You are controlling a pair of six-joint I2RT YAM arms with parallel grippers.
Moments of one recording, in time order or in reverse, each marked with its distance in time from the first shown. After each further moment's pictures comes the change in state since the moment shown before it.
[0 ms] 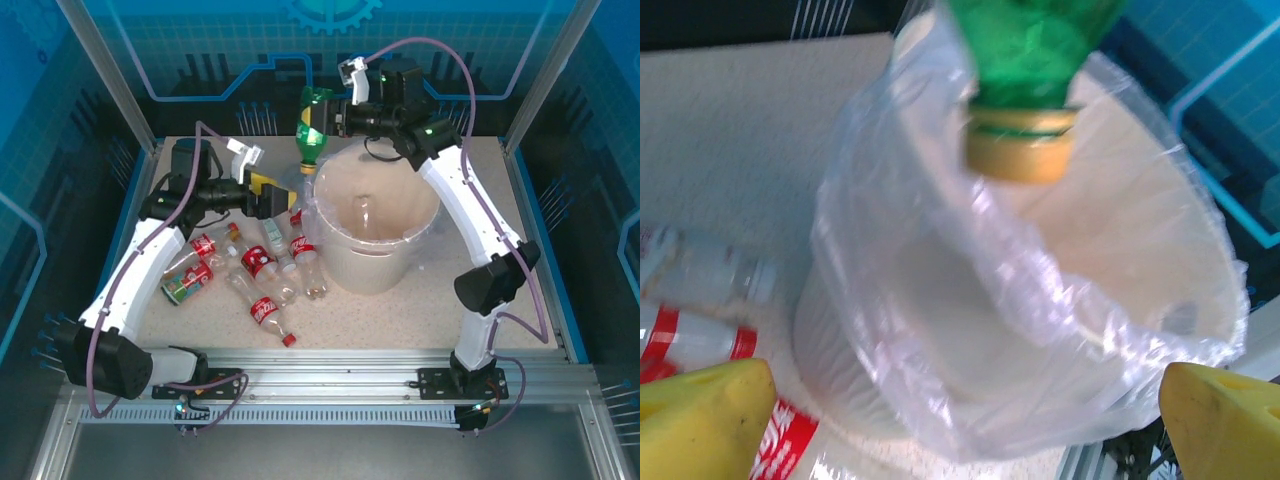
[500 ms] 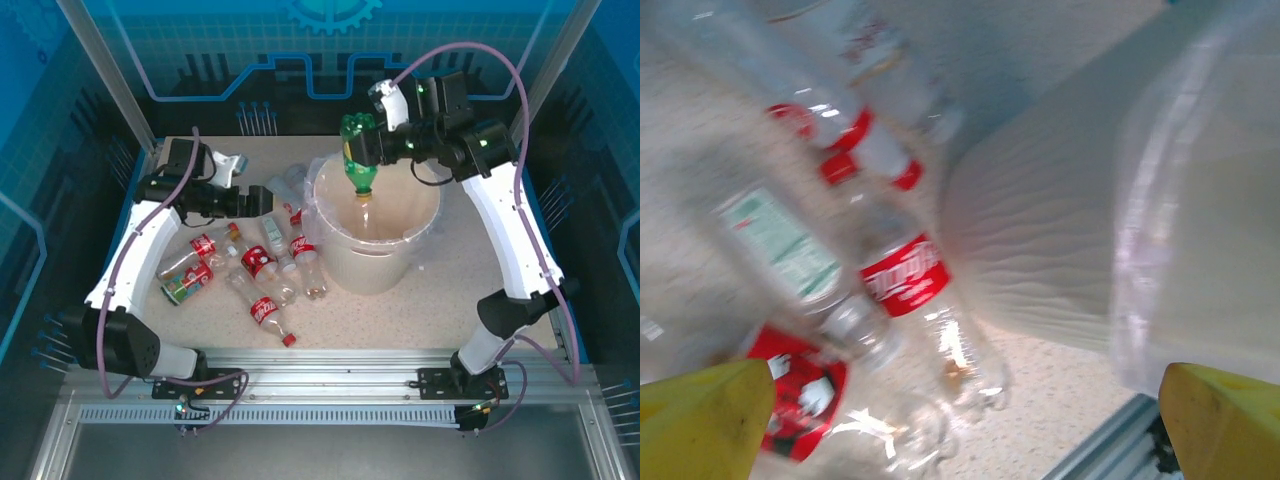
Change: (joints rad) left arm 0.103 0.105 0.126 -0.414 -0.277 -0.031; right arm -0.034 -0.206 -0.009 -0.498 0.163 -0.373
